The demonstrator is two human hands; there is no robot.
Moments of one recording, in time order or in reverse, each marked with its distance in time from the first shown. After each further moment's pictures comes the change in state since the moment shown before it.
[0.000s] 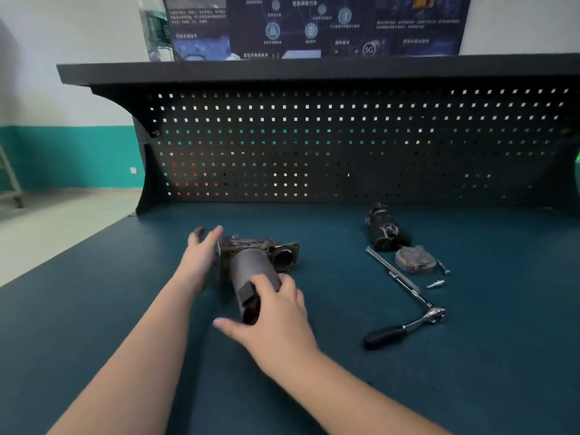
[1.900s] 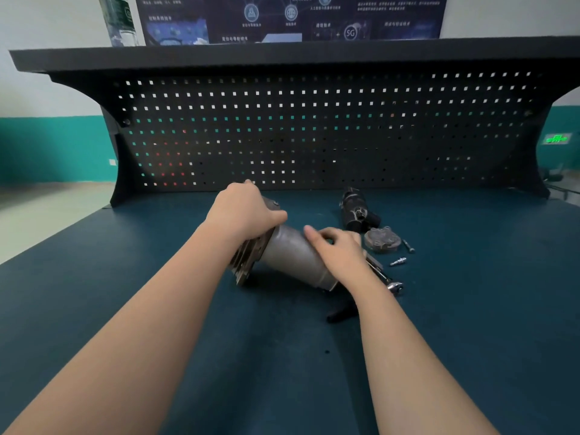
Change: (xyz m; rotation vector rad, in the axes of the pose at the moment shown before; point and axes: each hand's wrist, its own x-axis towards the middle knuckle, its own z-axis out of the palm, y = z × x) left_hand -0.101 0.111 0.090 1.119 -0.040 0.499; right_hand 0.054 0.121 -0.098 0.228 0.249 0.207
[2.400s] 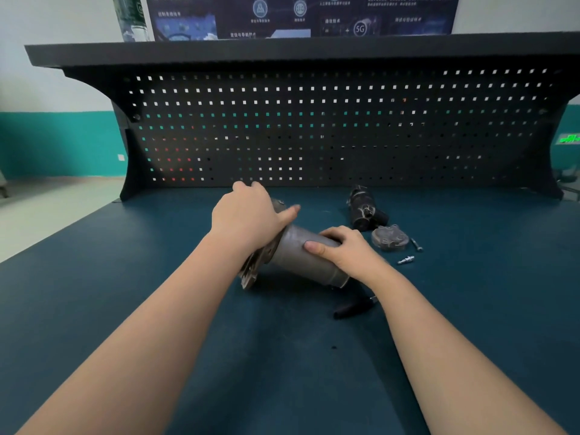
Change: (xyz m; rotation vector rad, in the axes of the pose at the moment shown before) left_hand -0.023 0.000 0.002 0.115 0.077 0.015; right_hand 0.006 0.007 -0.009 -0.040 -0.229 -0.148
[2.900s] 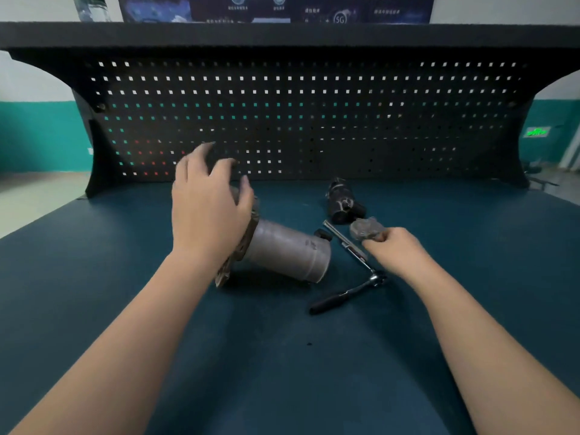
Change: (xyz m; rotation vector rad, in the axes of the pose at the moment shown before) left_hand -0.016 -0.004 0.003 -0.288 0.499 0.151; right_hand -0.031 0.042 -0.072 -0.255 0.244 0.385
